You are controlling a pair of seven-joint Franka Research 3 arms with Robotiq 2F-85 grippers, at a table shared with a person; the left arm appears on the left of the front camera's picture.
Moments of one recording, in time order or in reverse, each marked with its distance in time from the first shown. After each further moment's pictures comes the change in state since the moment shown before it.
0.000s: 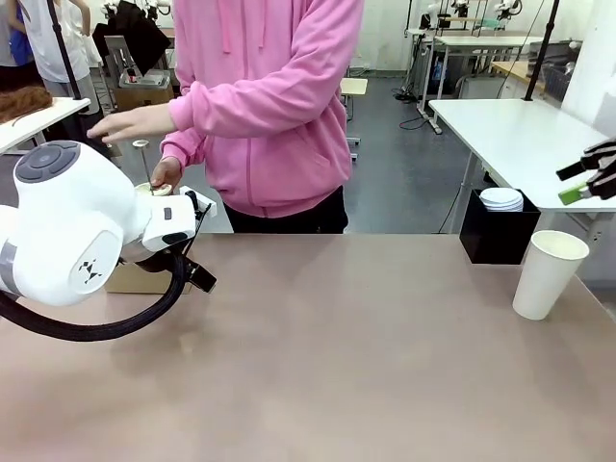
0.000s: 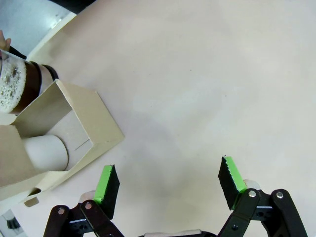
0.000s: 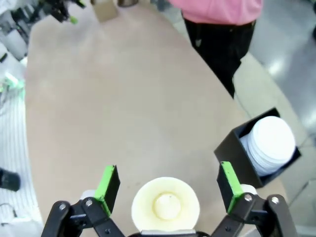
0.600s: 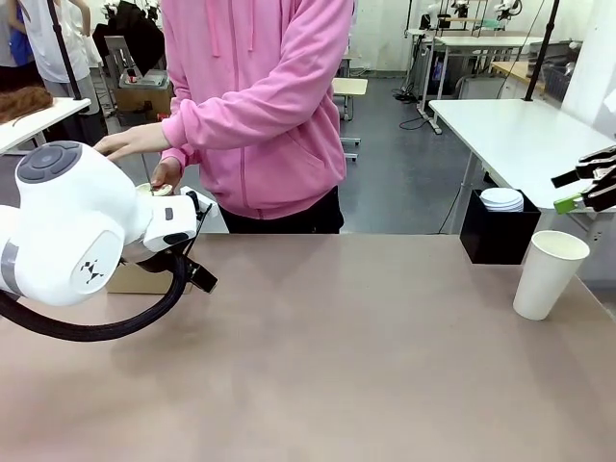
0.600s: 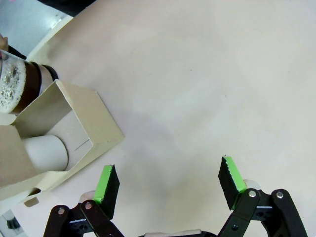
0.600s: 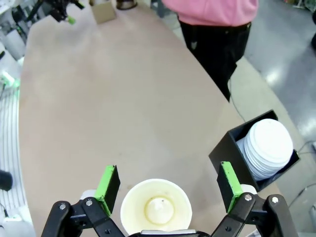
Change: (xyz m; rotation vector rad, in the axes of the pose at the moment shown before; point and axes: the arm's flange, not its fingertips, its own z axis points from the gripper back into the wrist) left arm 0.000 0.000 0.000 0.000 0.000 0.000; right arm -0.005 -0.003 -0.005 -0.013 -0.009 0.021
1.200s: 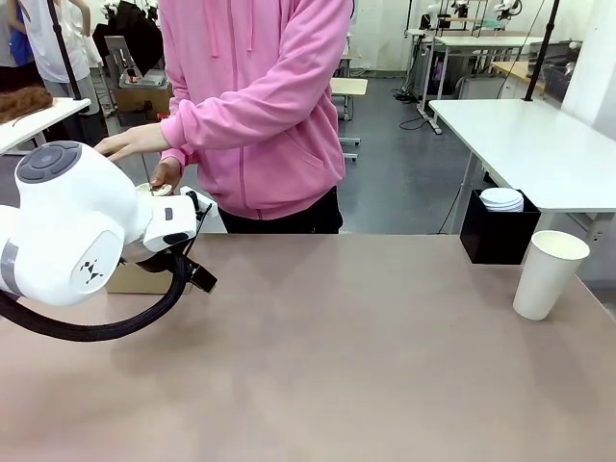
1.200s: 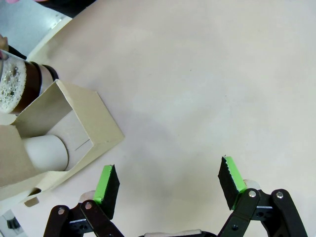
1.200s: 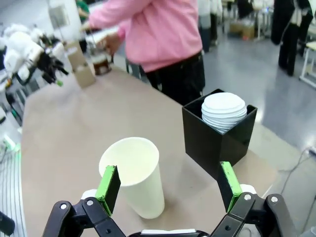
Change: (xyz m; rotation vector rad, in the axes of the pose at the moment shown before) left arm 0.000 0.000 0.000 0.001 0.000 0.000; right arm -0.169 -0.010 0.065 -0.111 -0.470 -0.214
